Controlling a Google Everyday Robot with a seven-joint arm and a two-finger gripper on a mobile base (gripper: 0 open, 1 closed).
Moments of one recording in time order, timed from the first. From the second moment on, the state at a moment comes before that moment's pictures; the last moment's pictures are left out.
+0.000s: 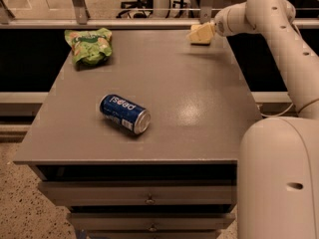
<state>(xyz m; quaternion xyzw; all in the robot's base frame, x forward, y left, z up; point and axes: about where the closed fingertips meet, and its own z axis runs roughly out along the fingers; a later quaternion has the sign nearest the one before) 0.887 -0.201 0.899 -0.30 0.80 0.06 0.52</state>
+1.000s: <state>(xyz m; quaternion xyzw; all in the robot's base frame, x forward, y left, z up) 0.909 -0.202 0.854 -0.25 0.83 0.09 0.48</state>
